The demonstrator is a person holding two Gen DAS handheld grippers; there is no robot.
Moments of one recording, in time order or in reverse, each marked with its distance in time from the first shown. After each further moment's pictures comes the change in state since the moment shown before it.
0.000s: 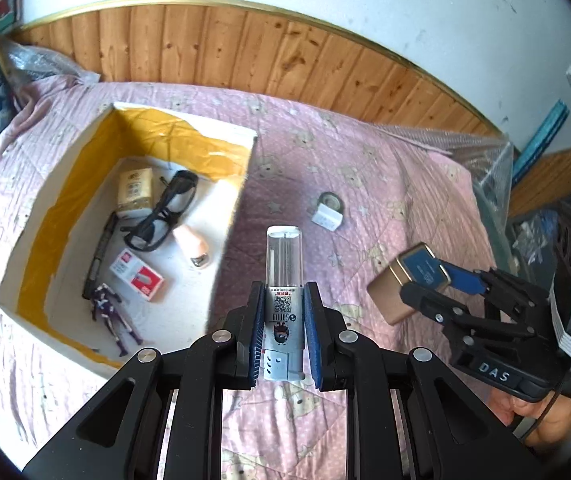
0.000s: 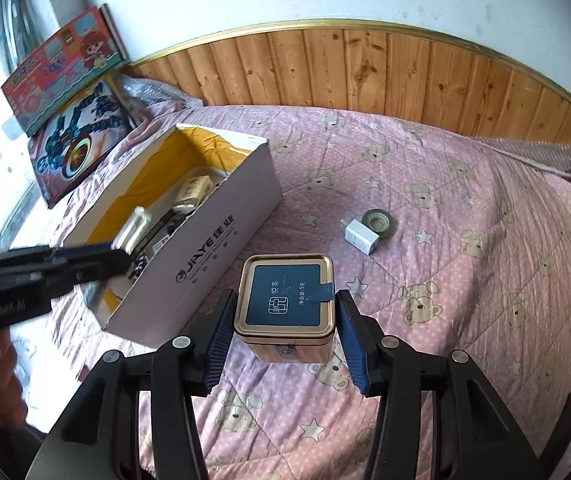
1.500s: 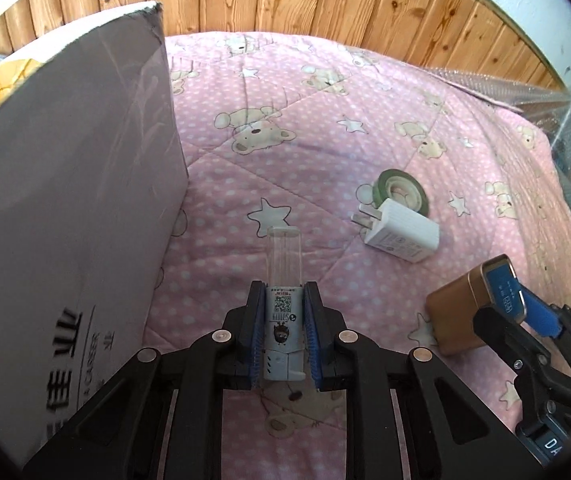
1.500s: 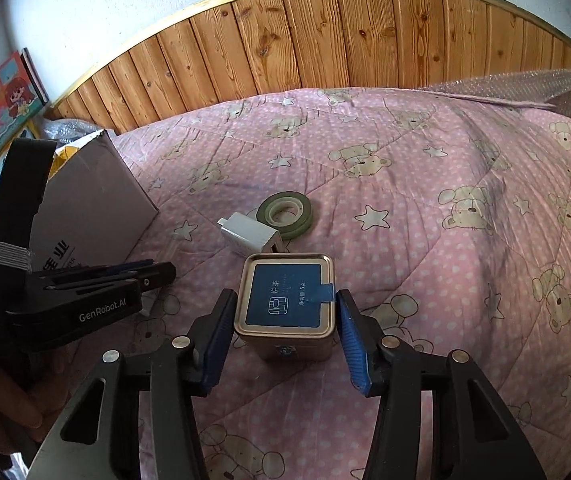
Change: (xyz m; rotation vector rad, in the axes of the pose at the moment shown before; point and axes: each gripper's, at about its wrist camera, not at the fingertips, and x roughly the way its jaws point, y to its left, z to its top) left arm 0.242 -0.017 0.025 0.097 0.065 0.123; right arm 0.139 -0.112 -0.030 0.234 -0.129 -0.097
